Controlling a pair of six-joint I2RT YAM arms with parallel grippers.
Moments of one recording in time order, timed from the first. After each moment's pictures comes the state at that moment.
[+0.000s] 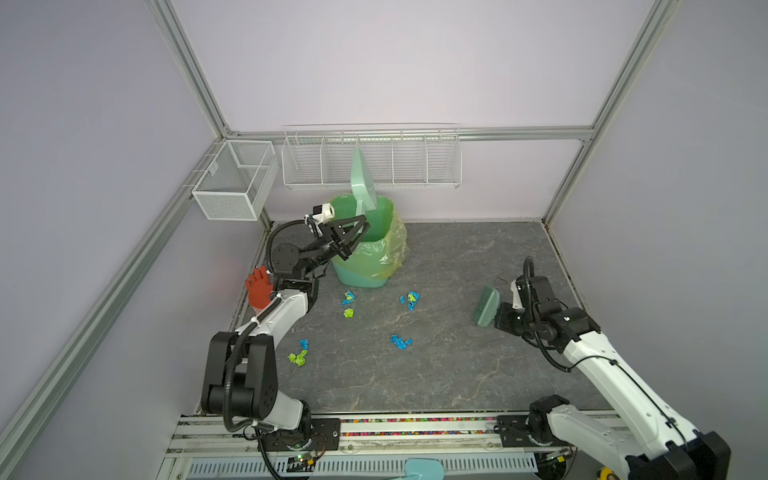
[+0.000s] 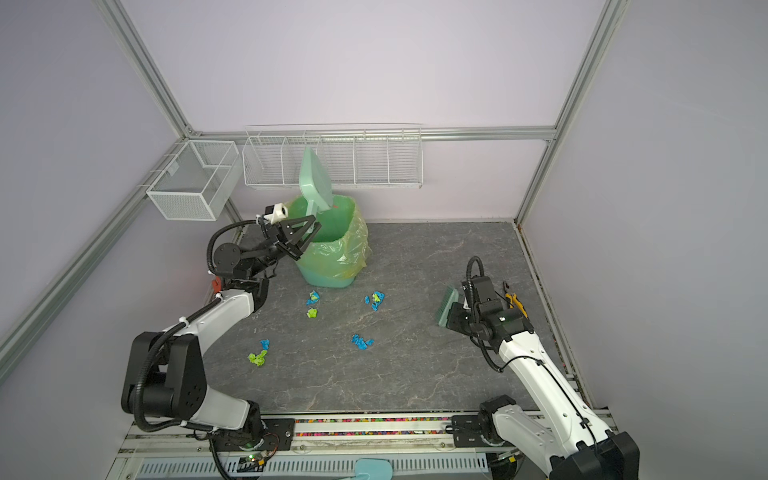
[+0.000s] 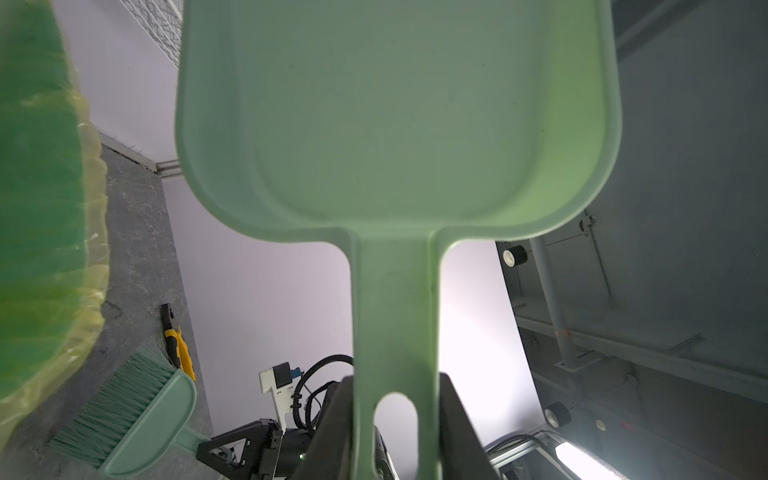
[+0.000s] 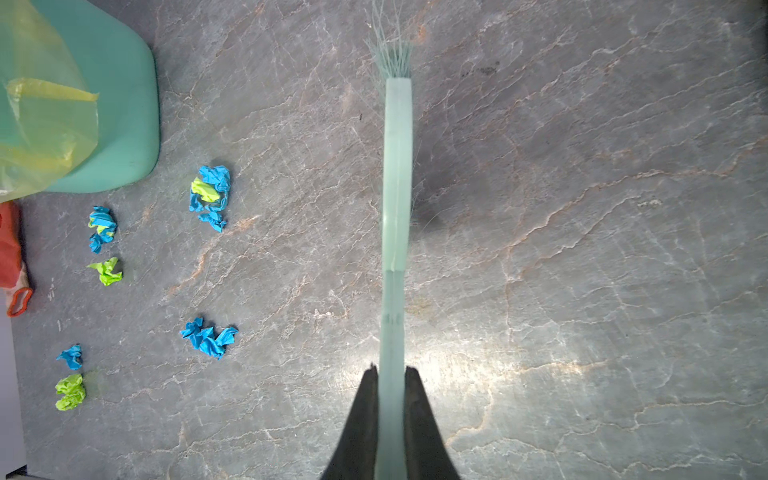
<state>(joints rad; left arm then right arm) -0.16 1.45 0.92 1.05 0.95 -1.79 0.33 0.99 0.84 -0.84 -0.06 0.61</state>
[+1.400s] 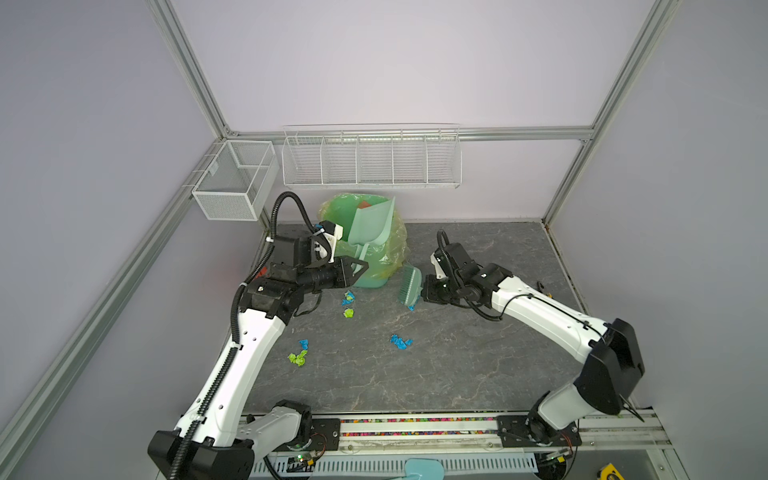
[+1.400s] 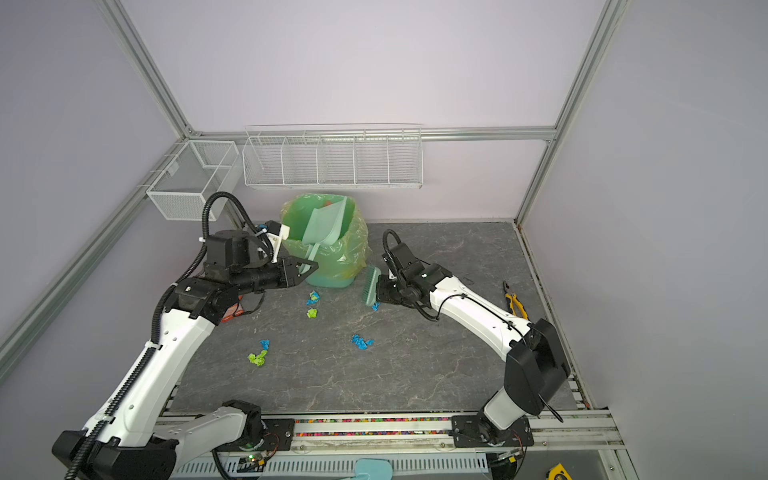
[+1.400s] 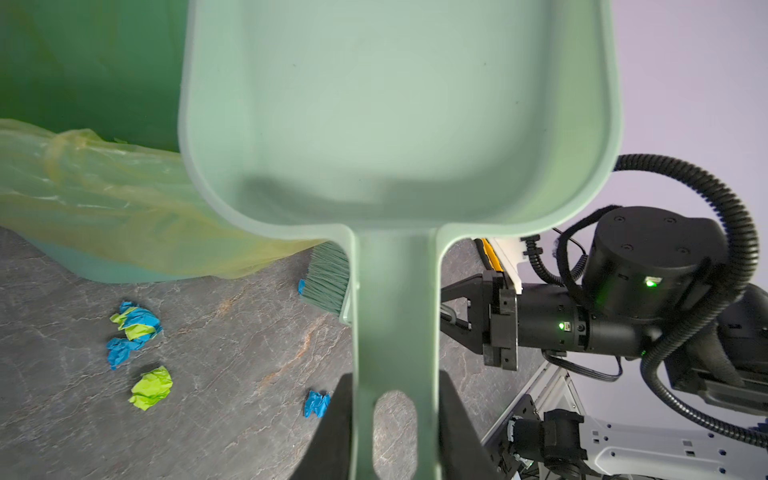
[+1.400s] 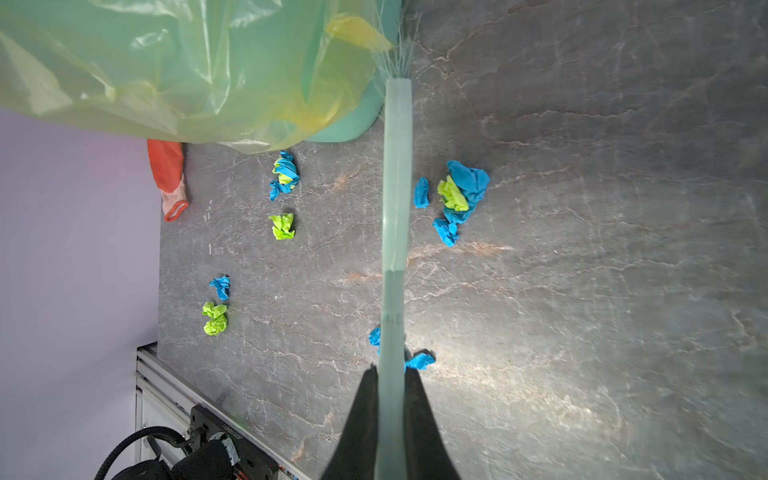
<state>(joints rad) -0.31 1.14 1.26 -0.69 0.53 -0.39 0.72 1.60 1.33 -0.66 -0.14 0.74</state>
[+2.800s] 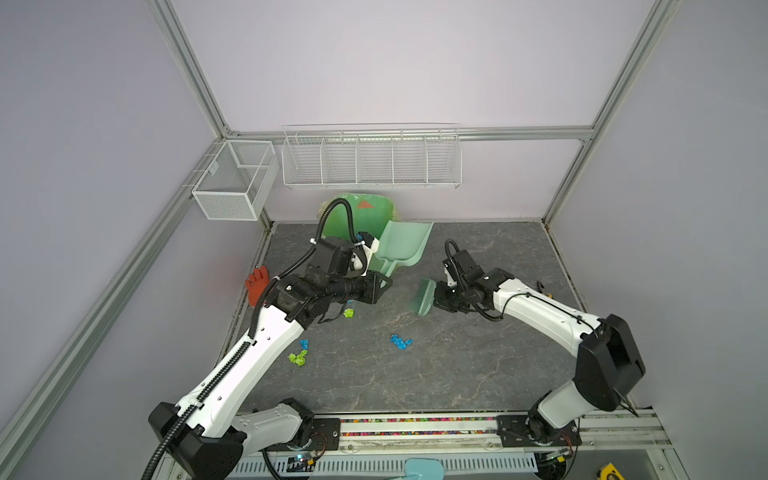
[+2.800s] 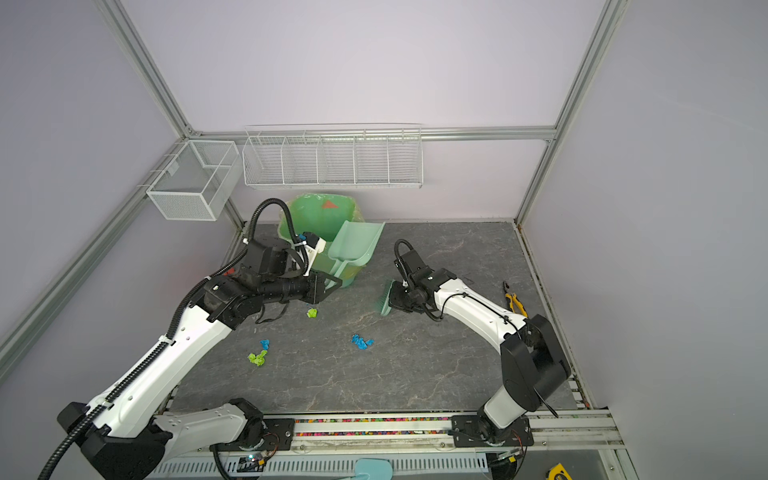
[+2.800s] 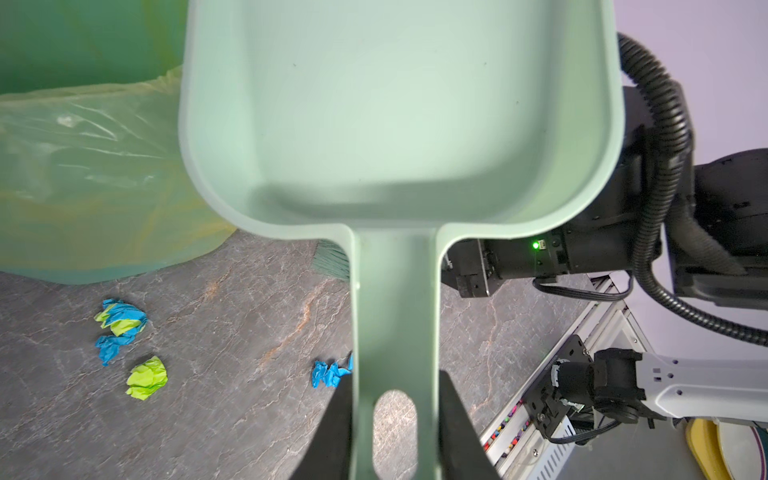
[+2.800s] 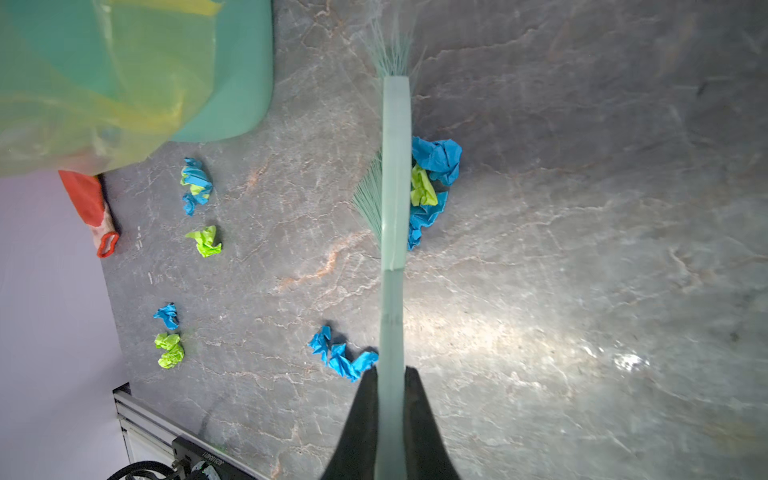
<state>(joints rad) -0.63 1.20 1.31 -0.78 0.27 -0.32 0.62 1.56 1.16 -0.66 -0.14 0.80</state>
